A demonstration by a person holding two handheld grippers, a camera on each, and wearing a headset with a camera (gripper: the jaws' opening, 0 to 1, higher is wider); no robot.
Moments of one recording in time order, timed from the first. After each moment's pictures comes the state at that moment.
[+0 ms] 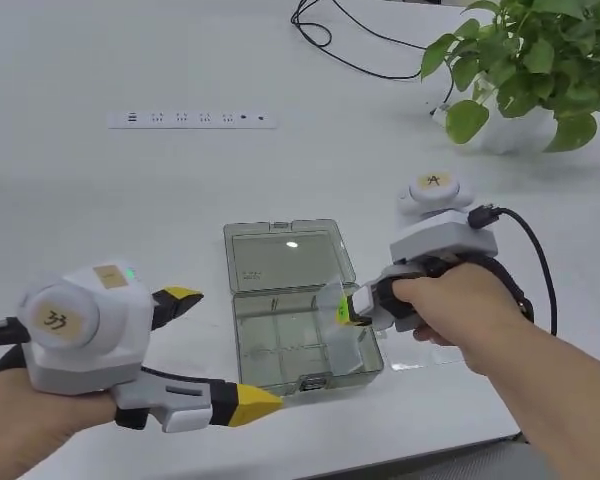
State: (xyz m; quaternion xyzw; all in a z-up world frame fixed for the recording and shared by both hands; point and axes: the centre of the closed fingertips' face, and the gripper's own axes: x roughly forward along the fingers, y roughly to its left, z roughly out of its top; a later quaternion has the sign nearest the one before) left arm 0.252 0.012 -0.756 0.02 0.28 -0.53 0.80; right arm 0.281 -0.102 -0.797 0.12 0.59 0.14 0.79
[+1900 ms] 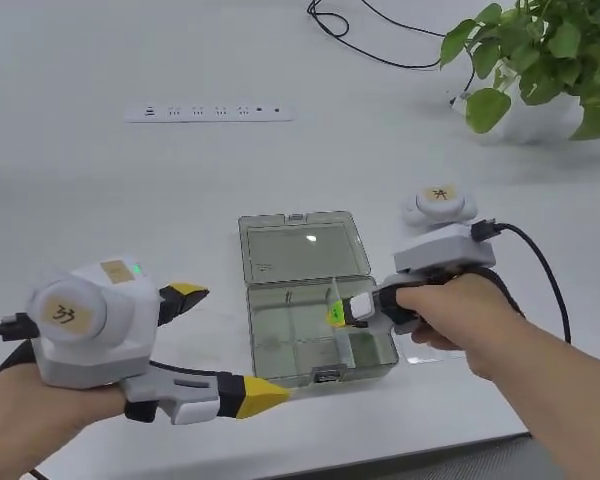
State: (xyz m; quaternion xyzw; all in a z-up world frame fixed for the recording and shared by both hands) left arm 0.253 0.019 -0.759 0.02 0.29 -0.51 0.81; right arm 0.282 -0.083 -0.814 0.15 0.56 0.21 0.78
